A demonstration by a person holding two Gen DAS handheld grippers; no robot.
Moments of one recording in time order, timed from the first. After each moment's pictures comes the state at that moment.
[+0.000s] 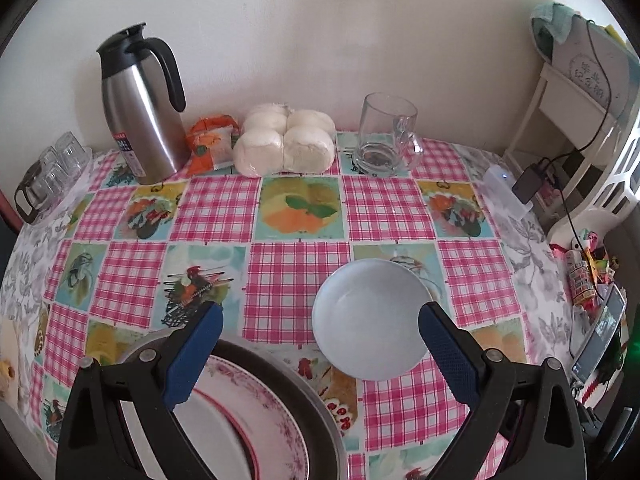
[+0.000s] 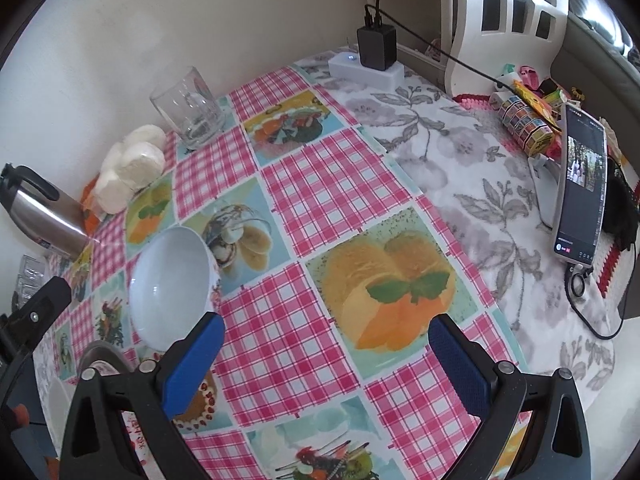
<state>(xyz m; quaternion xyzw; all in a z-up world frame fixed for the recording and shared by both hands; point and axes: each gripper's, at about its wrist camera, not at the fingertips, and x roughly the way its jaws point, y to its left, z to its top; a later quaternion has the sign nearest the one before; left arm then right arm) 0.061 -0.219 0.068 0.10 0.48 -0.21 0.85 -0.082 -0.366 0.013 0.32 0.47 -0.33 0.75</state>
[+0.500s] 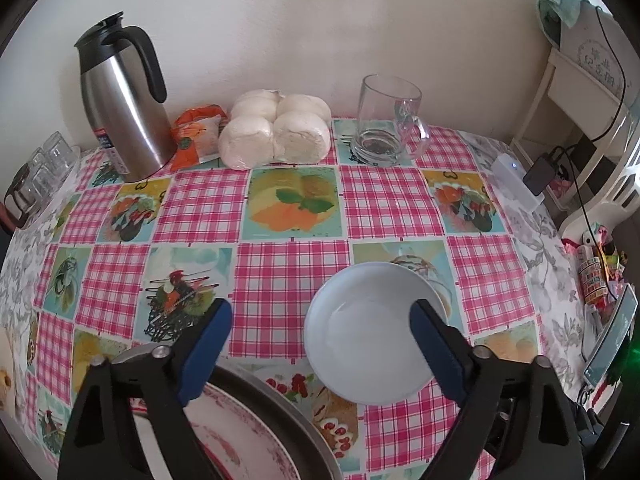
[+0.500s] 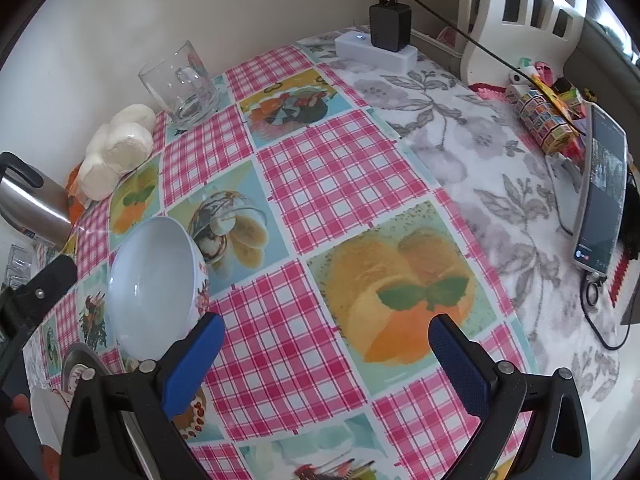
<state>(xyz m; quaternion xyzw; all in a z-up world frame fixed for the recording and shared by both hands) 0.078 -0.238 0.042 0.12 0.49 -0.22 0.84 -0.060 -0.370 -0.012 0.31 0.50 -0.32 0.74</state>
